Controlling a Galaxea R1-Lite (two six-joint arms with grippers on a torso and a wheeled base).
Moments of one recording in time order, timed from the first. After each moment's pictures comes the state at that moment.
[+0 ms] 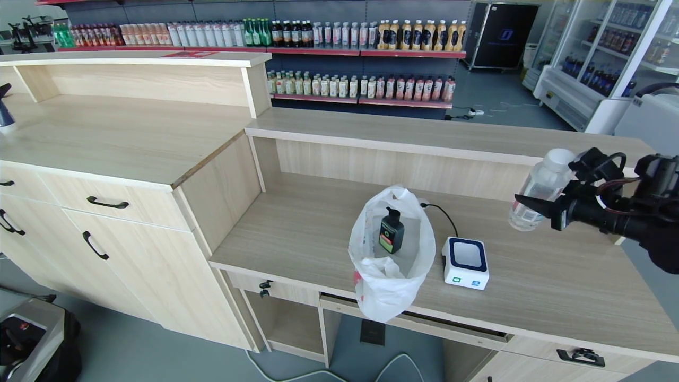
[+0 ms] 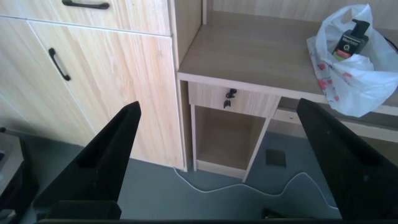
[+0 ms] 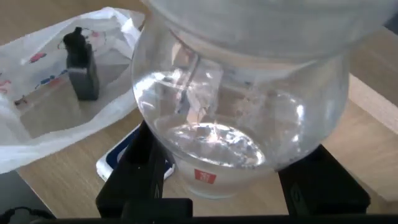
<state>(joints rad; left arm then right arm) 0.00 0.00 0.00 0.00 -0.02 0.00 -0.23 1.91 -0.89 -0.88 0.62 -0.51</state>
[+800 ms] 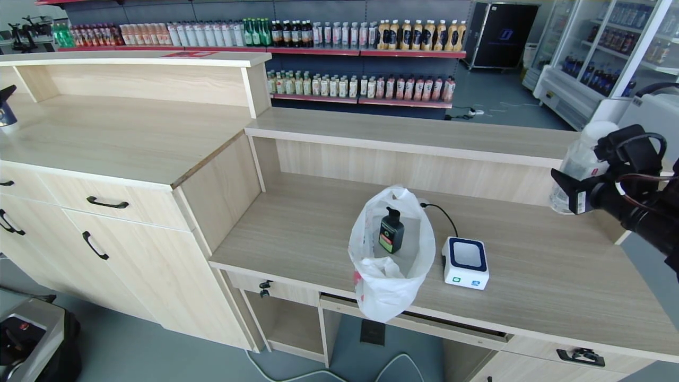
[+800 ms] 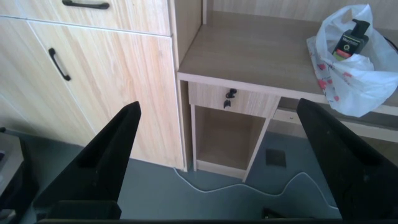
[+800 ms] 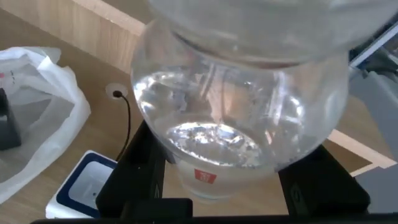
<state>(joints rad) 0.00 0.00 0.00 0.00 -0.02 0.00 -0.10 1.70 -0.67 -1.11 0.09 -0.47</state>
